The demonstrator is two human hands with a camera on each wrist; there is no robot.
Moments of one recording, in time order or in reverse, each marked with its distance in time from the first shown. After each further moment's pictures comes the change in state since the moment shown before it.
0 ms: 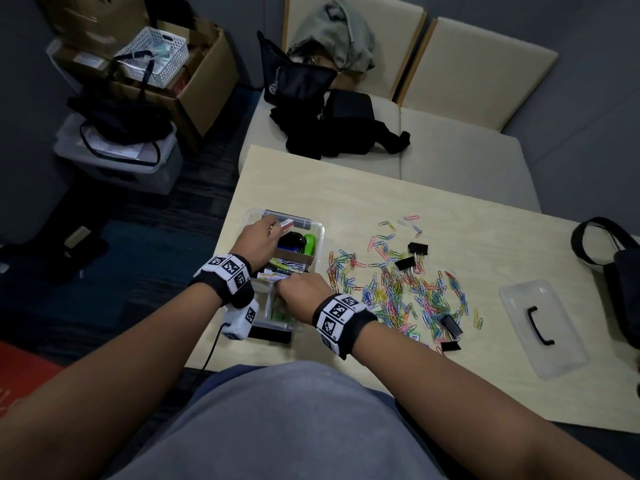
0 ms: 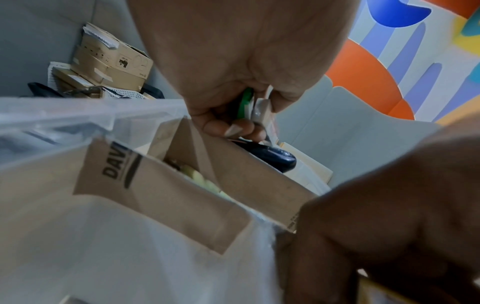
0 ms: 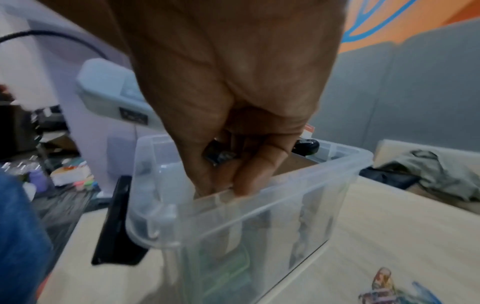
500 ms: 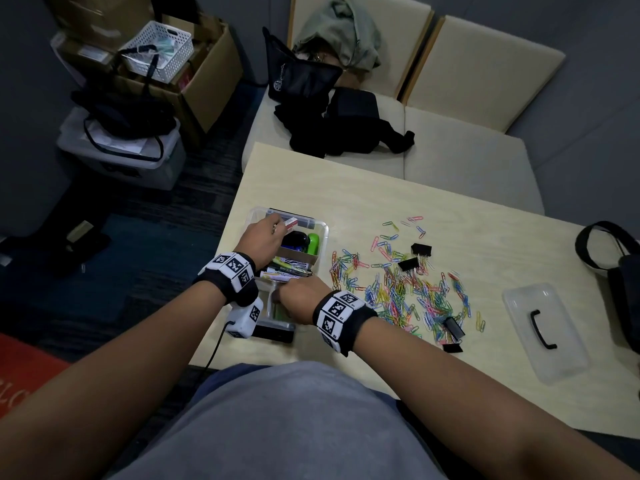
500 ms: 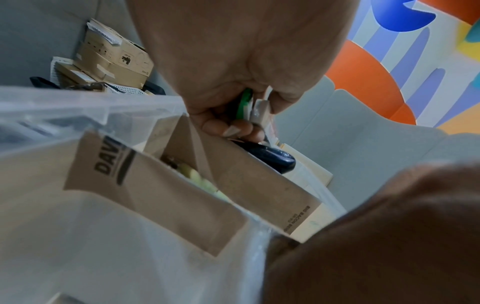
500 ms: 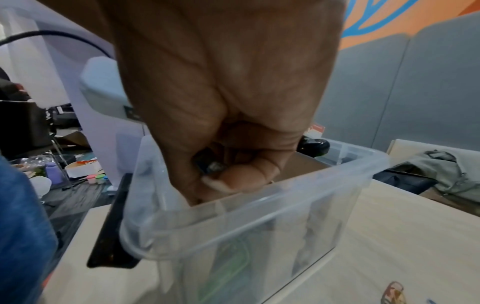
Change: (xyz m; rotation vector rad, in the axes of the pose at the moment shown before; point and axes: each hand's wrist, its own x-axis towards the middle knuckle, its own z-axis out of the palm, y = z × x) left_hand 0.004 -0.001 0.002 0.007 0.005 -0.015; right_hand 0.011 -0.003 0.004 -0.045 -0.143 -0.090
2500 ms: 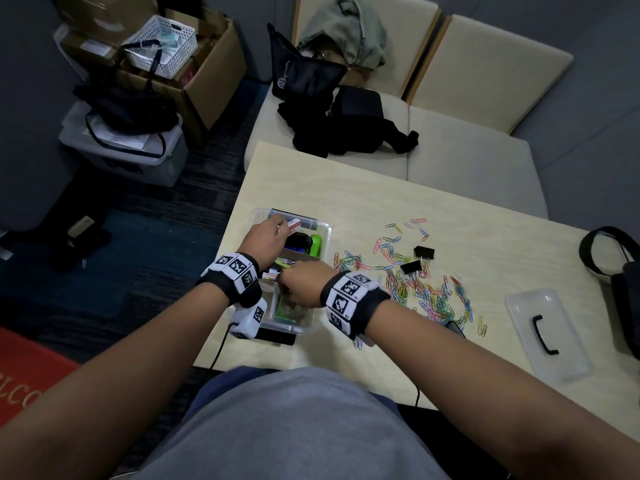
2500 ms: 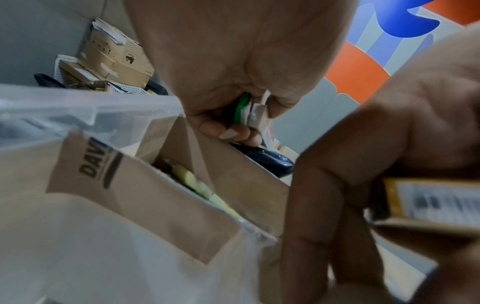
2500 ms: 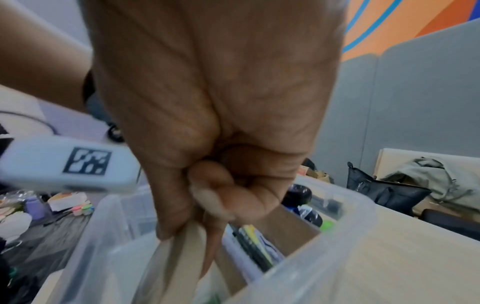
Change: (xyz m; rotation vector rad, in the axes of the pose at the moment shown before) left_hand 0.005 0.000 0.001 -0.004 -0.008 -0.021; right_hand 0.003 0.019 -0.037 0.087 -0.067 0.011
